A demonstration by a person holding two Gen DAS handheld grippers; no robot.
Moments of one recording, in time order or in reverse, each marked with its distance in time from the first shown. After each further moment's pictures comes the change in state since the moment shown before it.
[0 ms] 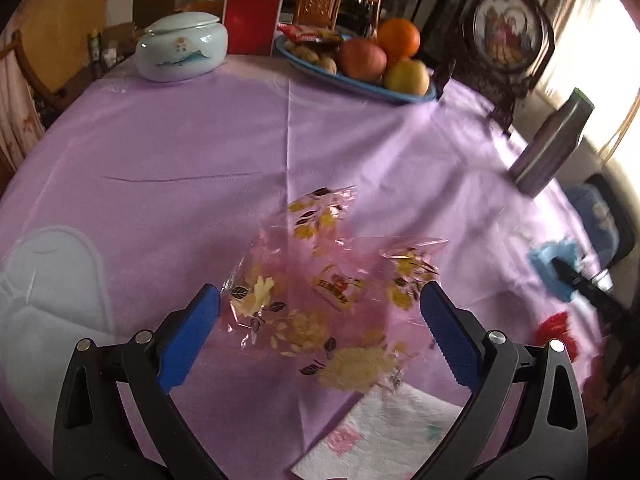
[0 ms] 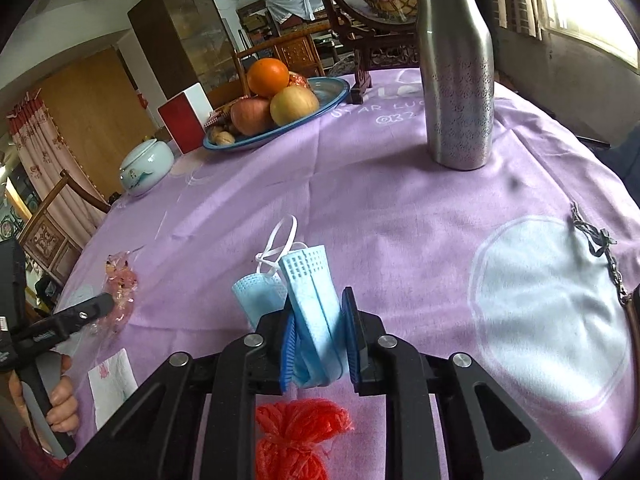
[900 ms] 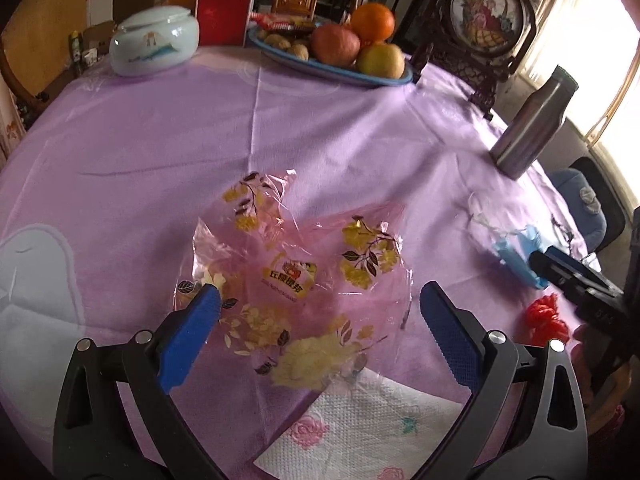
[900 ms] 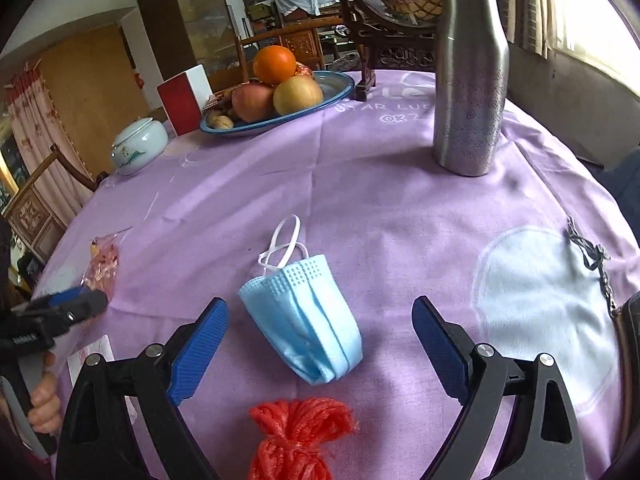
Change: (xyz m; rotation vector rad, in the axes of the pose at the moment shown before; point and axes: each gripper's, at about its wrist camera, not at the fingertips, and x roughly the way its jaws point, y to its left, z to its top) left arm 0.002 -0.015 -0.005 0.018 0.037 -0.068; right arm 0.007 0.010 -0.001 -0.053 0.013 -0.065
